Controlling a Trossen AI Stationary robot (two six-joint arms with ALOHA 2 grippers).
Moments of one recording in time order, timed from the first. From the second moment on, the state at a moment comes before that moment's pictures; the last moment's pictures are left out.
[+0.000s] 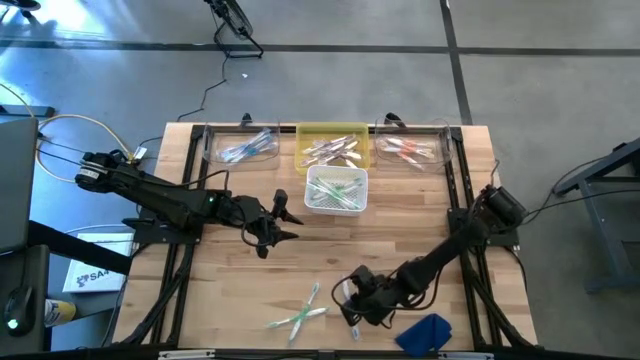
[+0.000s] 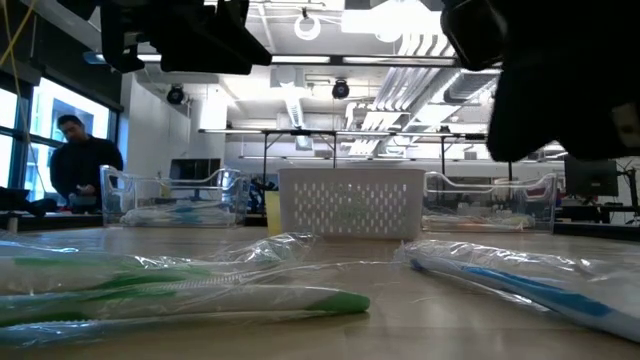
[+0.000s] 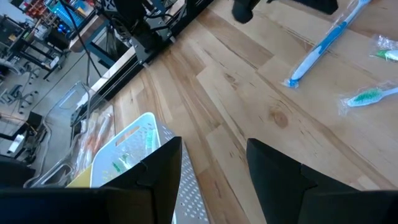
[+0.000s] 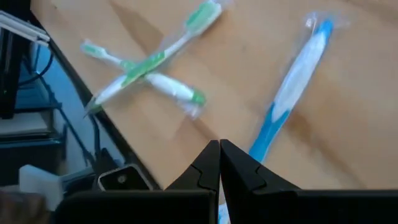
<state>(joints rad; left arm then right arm) -0.21 1.18 0.71 0.06 -0.15 0.63 0.63 1.86 1.15 -0.20 0.23 1.58</state>
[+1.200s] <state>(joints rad) -0.21 1.18 0.71 0.06 -0.15 0.63 0.63 1.97 1.20 -0.41 0.06 1.58</state>
